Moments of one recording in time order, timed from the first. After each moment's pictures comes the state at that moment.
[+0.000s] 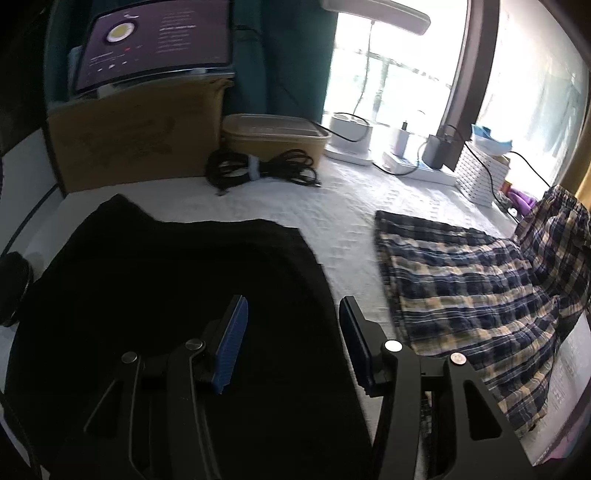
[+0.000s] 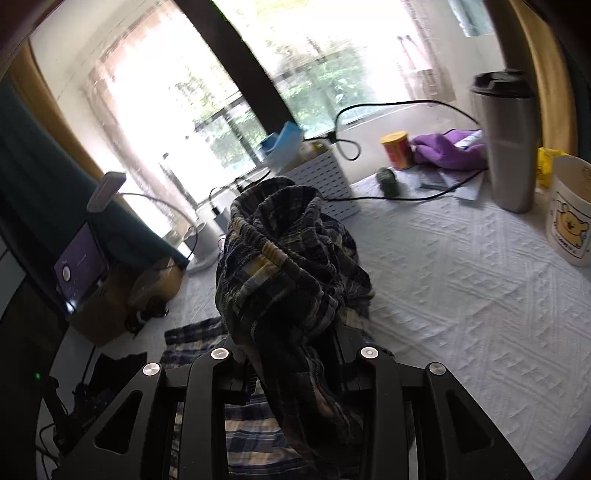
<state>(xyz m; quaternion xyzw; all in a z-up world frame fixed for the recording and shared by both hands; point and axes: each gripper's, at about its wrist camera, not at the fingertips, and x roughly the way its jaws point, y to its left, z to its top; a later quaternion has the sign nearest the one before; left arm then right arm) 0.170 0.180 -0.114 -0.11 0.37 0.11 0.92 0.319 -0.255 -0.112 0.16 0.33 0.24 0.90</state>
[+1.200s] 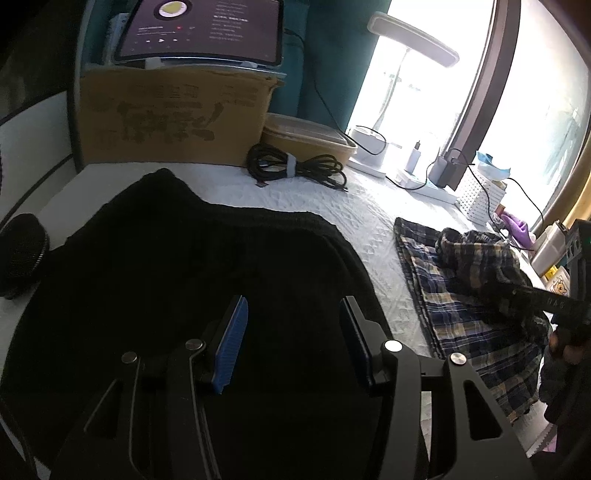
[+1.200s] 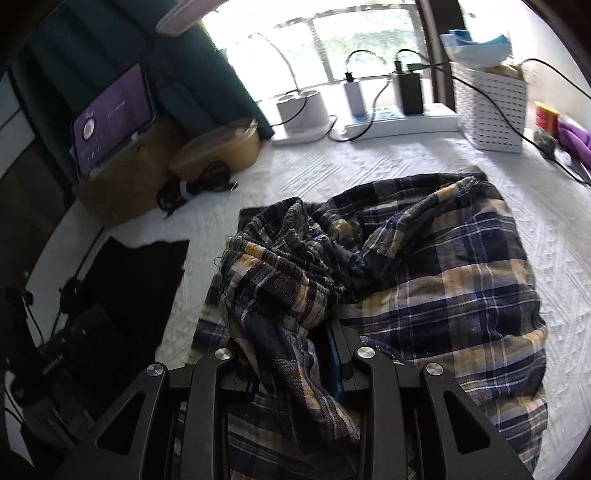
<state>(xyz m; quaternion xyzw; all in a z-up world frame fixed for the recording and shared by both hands) 0.130 0.223 -0.118 -0.16 0.35 0.10 0.92 0.284 -0.047 -0.173 -0.01 0.42 0.33 0.84</state>
